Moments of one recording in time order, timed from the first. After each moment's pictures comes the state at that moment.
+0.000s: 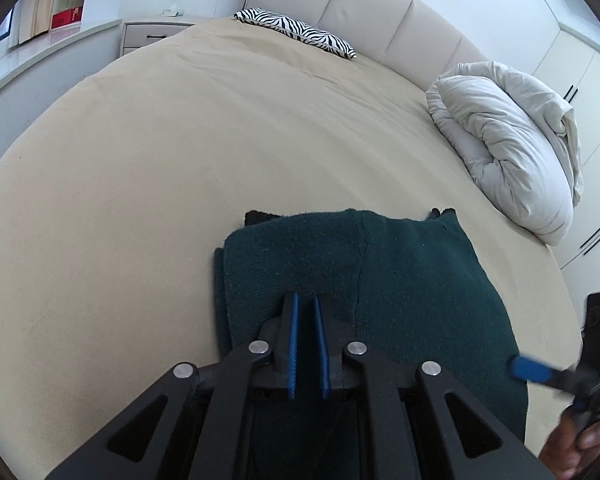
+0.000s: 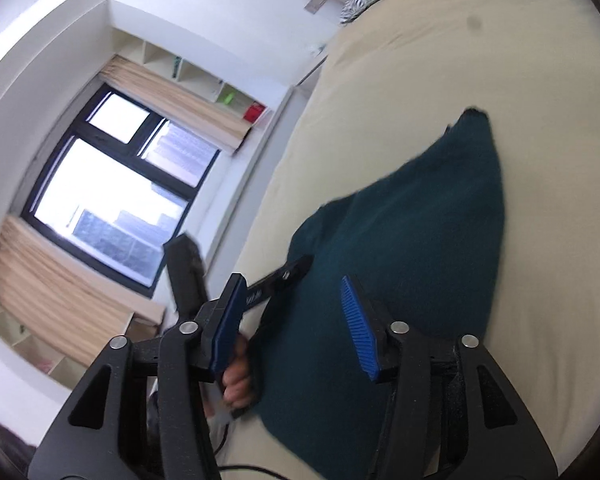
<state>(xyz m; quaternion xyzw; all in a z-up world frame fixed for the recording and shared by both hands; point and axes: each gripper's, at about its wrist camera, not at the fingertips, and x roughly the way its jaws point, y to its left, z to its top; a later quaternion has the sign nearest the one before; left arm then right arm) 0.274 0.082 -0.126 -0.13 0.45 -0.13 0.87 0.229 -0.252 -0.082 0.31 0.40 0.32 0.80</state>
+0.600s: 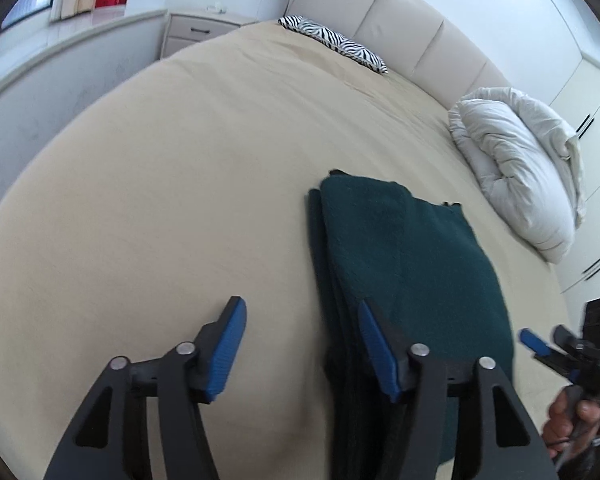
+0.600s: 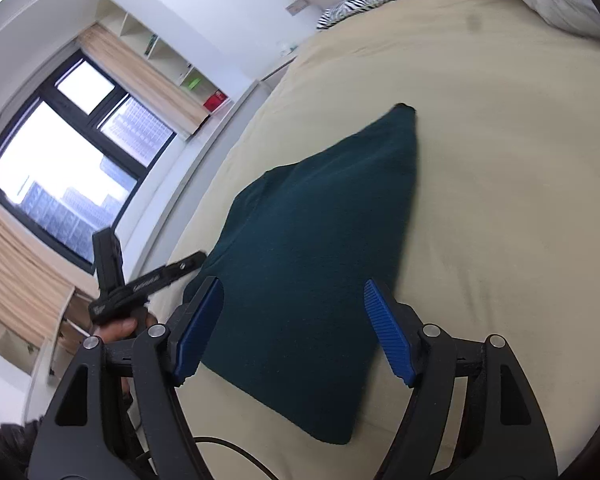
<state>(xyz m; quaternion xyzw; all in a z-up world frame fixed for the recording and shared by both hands) 0.196 0.146 -0.113 -0.19 0.45 -0.09 0.87 0.195 -0.279 -0.070 0.26 0.41 0.23 0.84</state>
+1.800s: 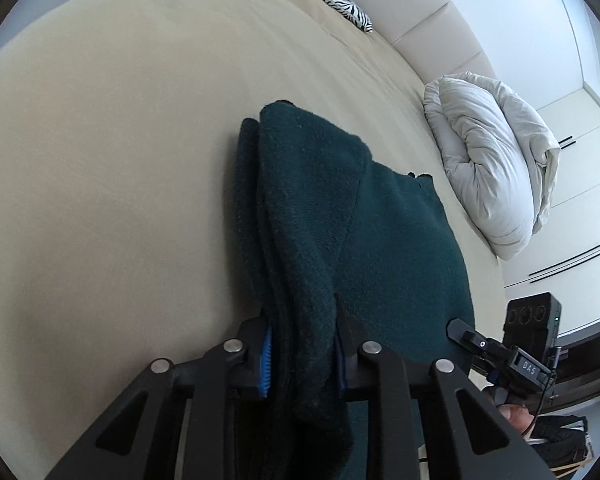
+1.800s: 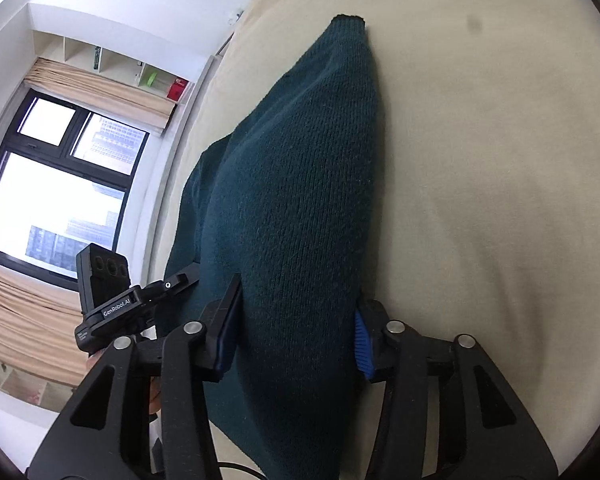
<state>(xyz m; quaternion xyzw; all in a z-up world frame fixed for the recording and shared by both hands) 0.230 0.110 -0.131 -0.27 0.51 -0.17 0.80 0.237 -0.247 -0.144 0.31 0.49 0.21 0.79</state>
